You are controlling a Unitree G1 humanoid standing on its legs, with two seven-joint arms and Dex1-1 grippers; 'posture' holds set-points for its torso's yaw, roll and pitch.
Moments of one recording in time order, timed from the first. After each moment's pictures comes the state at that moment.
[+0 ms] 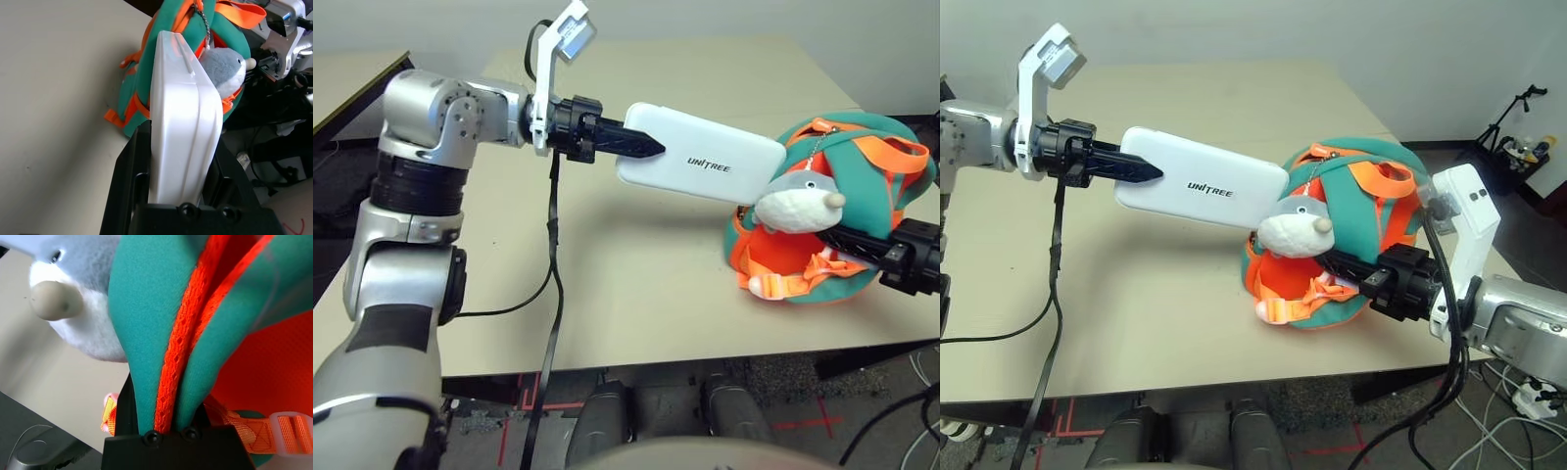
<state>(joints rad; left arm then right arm) -1.21 0.71 -0.22 0.31 -0.64 1.13 -1.26 0.12 -1.10 -0.60 -0.61 1.58 1.03 0.19</state>
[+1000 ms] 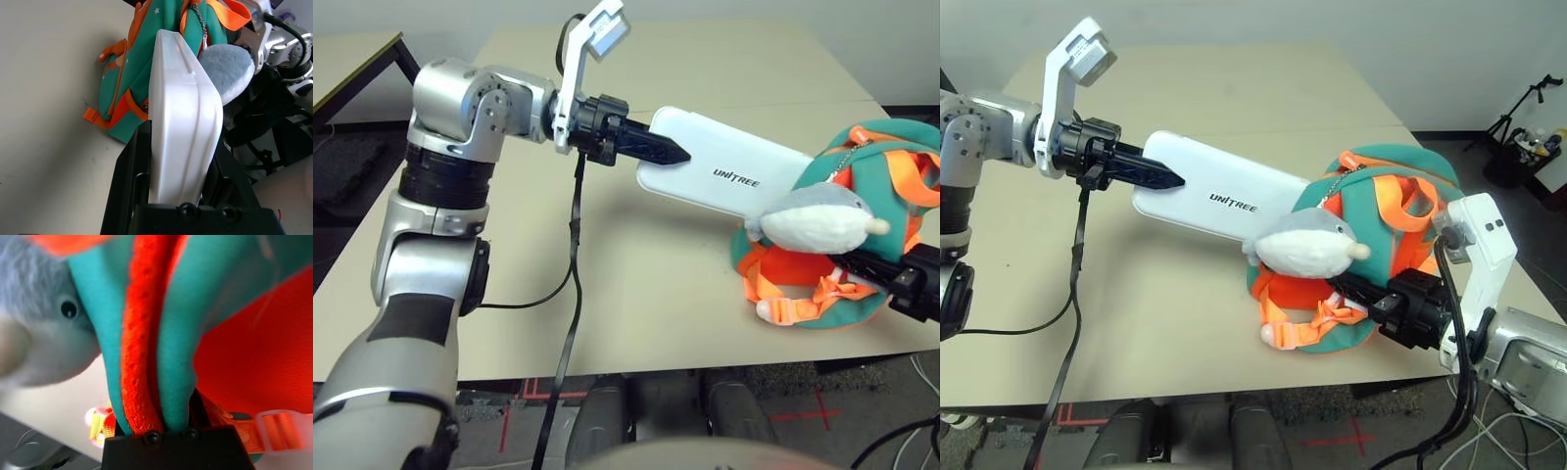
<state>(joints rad) -1.19 0.64 -0.16 0.13 -0.64 1.31 -1.27 0.28 -1.09 -0.69 -0.62 1.55 0.98 0.19</state>
